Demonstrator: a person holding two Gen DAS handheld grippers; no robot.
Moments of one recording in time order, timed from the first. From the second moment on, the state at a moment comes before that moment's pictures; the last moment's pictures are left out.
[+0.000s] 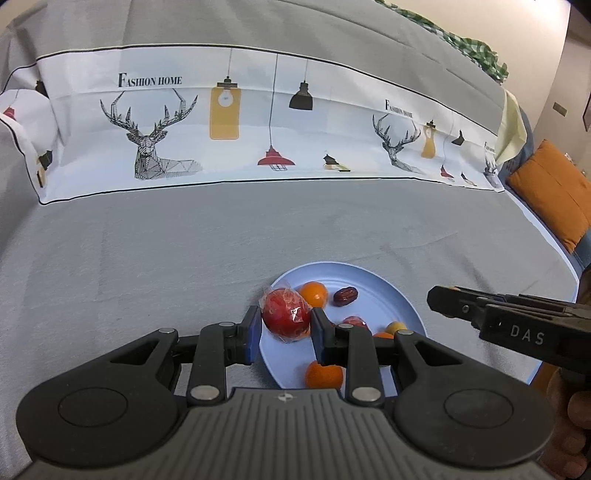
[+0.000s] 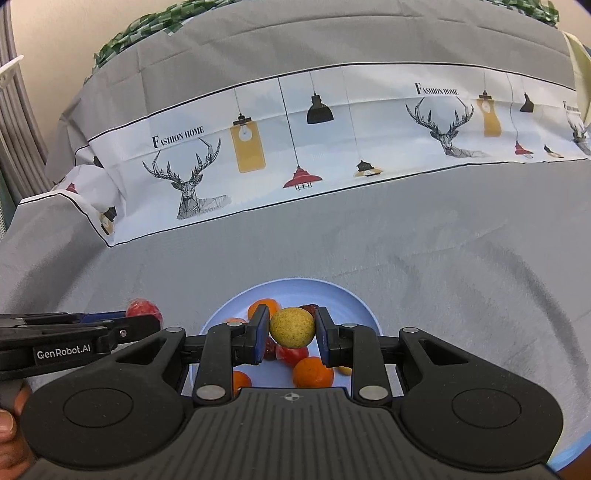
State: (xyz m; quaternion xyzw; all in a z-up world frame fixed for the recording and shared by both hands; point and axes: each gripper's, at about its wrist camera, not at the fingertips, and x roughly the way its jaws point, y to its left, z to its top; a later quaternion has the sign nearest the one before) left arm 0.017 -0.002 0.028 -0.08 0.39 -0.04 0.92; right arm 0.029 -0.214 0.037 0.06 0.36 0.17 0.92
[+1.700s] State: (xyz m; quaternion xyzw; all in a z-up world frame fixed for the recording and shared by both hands) left arm 0.031 -0.027 -0.002 -0.06 0.41 -0.06 0.91; right arm 0.032 -0.202 0.023 0.02 0.40 0.18 0.90
